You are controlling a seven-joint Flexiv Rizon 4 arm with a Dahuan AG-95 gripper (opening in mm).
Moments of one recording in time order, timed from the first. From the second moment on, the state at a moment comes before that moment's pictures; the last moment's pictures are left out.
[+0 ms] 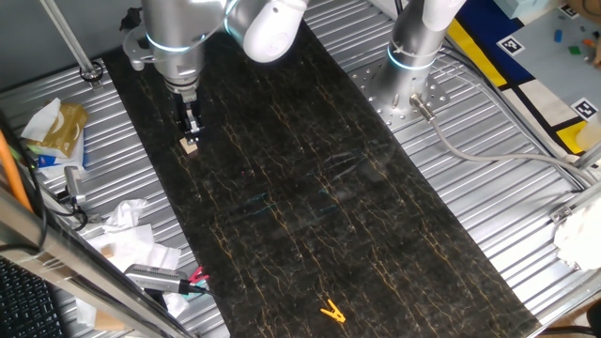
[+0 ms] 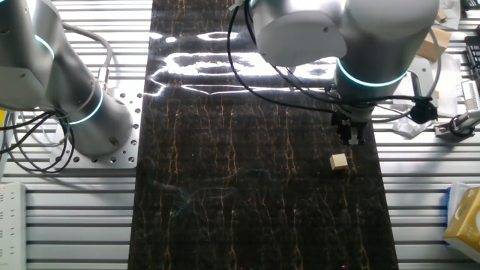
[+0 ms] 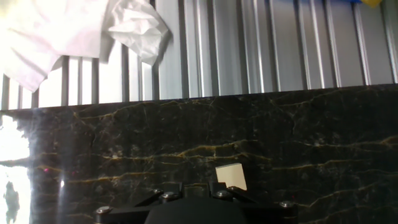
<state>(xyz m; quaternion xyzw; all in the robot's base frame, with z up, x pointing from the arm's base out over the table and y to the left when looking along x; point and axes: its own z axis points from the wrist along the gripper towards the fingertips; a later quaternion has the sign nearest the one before) 0.596 -0.054 0.100 0.01 1.00 0.02 0.07</state>
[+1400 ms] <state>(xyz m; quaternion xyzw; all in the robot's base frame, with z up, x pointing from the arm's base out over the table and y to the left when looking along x) 0.597 -0.055 0.099 0.00 1.00 0.01 0.07</state>
